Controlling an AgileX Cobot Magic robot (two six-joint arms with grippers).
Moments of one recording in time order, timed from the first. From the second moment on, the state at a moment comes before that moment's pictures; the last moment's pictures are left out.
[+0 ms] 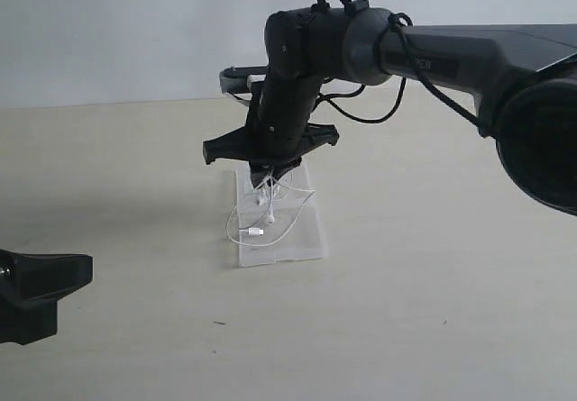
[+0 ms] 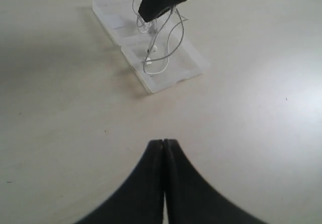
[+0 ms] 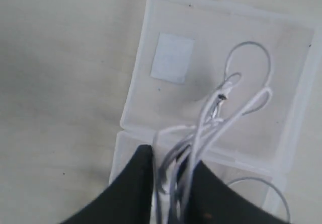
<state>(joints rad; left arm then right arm) -0.24 0.93 -0.29 1.64 -0.28 -1.86 0.59 2.36 -1.99 0.09 0.98 0.22</state>
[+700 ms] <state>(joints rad) -0.24 0.93 -0.29 1.67 -0.25 -1.86 0.59 2.27 -2.17 -0.11 1.22 0.32</state>
